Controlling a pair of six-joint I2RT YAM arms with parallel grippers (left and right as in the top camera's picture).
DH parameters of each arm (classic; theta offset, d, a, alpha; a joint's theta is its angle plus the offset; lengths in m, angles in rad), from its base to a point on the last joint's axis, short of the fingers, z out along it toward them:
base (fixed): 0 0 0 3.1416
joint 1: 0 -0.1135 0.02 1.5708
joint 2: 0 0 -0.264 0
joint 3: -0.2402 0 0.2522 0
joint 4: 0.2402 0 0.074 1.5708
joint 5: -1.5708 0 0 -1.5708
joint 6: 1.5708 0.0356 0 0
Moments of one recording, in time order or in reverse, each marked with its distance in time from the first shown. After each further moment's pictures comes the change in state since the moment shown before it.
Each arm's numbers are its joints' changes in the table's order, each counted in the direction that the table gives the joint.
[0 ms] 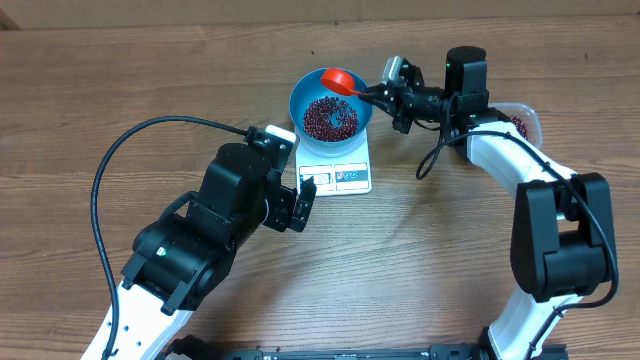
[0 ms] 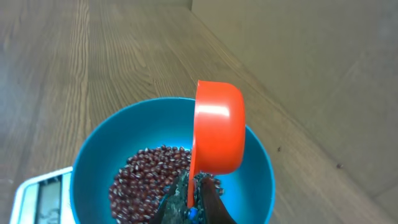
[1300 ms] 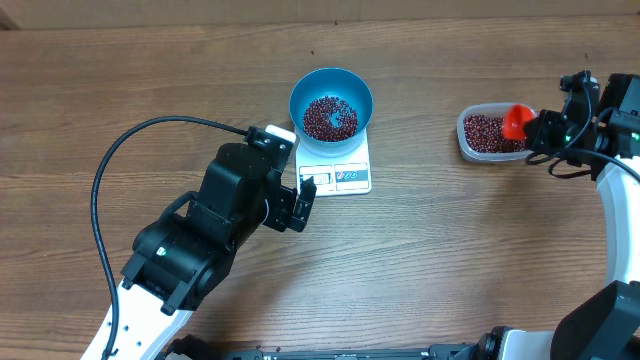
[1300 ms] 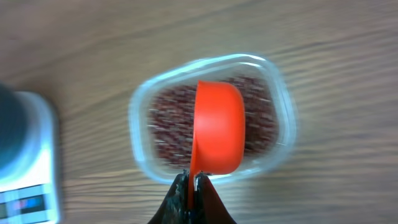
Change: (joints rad) left arm 0.000 0.000 0.000 0.000 0.000 0.000; right arm 0.490 -0.402 0.000 0.879 -0.610 0.577
